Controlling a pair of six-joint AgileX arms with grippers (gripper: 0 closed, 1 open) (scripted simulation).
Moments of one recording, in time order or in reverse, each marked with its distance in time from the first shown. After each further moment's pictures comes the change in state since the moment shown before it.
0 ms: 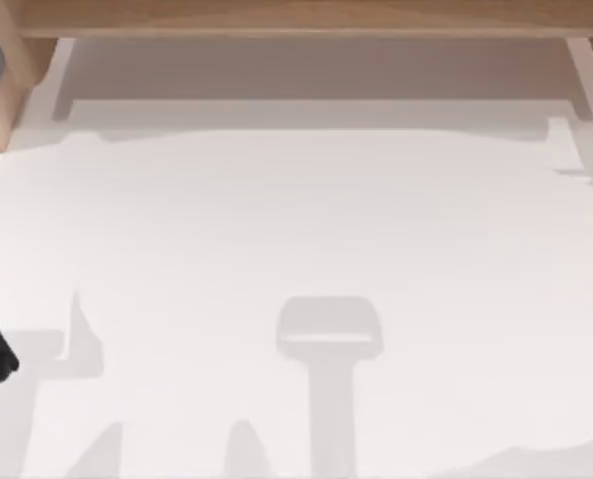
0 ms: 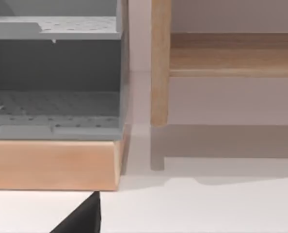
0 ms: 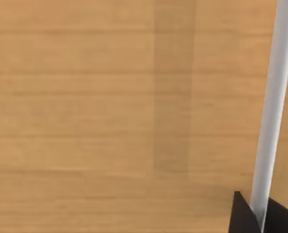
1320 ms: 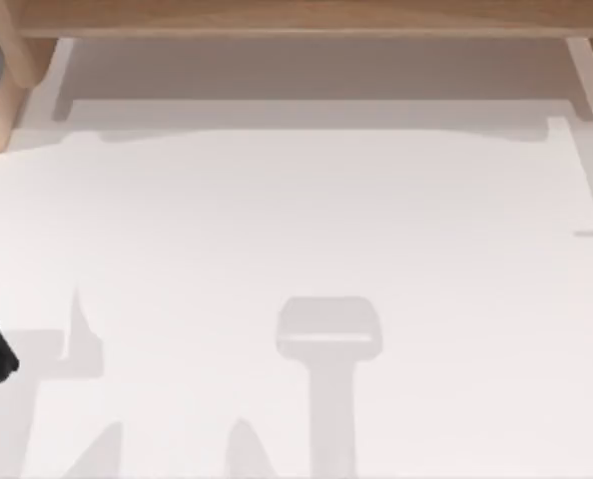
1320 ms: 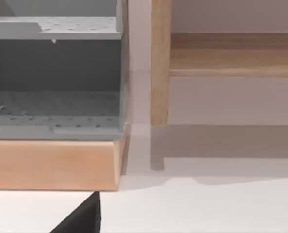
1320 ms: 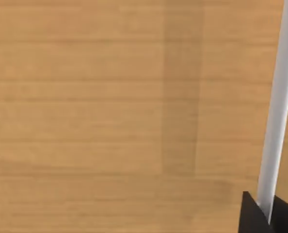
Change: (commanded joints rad) left arm 0.000 0.000 0.000 0.000 0.000 0.000; right arm -0.127 -0.106 -0.300 0.179 -0.130 0.001
